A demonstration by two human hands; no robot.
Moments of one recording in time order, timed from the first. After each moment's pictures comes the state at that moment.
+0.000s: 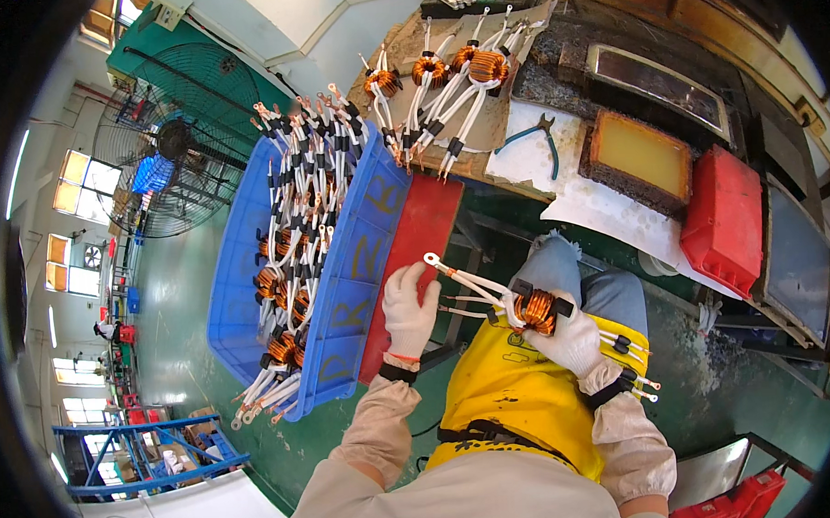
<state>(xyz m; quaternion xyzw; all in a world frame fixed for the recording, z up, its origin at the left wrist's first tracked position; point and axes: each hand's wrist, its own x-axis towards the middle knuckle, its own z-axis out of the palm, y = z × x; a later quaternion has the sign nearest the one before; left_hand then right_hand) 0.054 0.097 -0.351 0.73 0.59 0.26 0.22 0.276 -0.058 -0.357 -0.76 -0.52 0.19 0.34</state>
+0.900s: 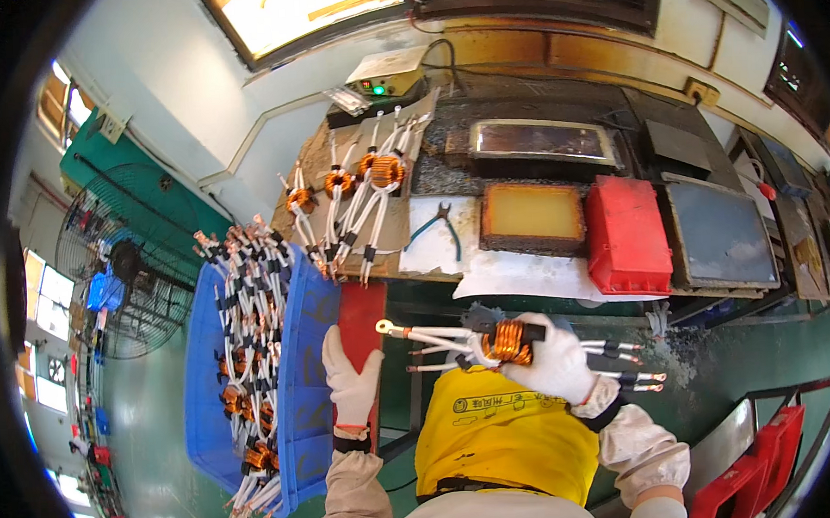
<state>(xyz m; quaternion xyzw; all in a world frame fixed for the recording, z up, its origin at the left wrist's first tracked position) 0.076 0.121 -0.316 0.80 0.47 0.32 0.18 0.335 -0.074 -0.275 -0.79 -0.50 0.11 0.35</state>
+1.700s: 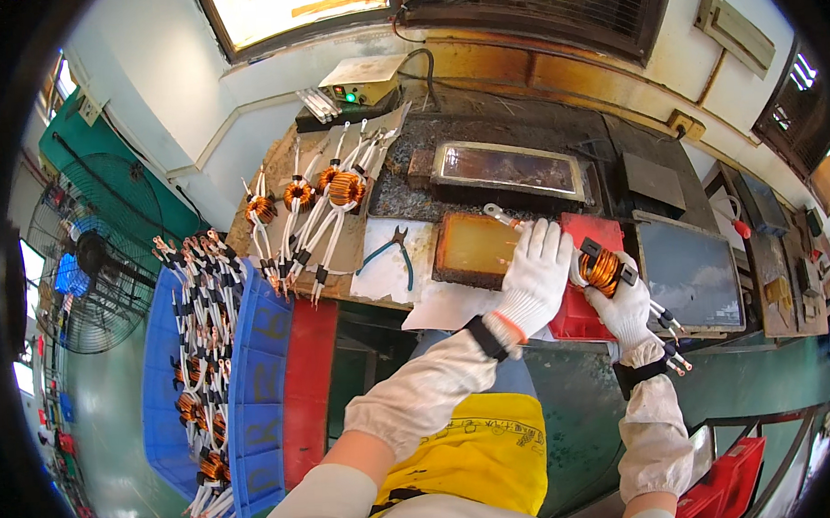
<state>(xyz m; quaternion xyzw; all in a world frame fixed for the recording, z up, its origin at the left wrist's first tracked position) 0.456 0.044 -0.281 0.93 0.09 0.34 0.07 0.544 -0.114 -0.263 -0.87 -0.33 -0.06 0.35</state>
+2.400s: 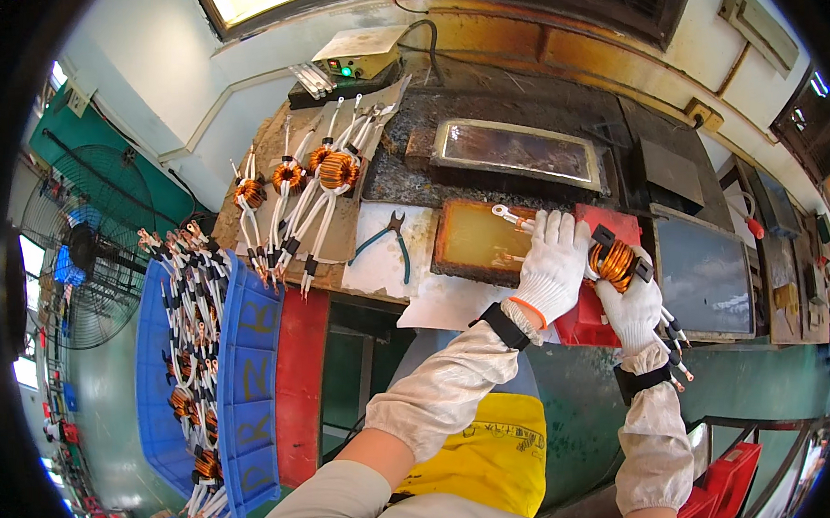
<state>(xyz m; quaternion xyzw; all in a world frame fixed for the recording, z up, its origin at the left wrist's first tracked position) 0.489 0.050 -0.303 0.93 0.14 0.34 0.08 0.535 -0.085 -0.253 -0.88 -0.26 -0.01 0.40</state>
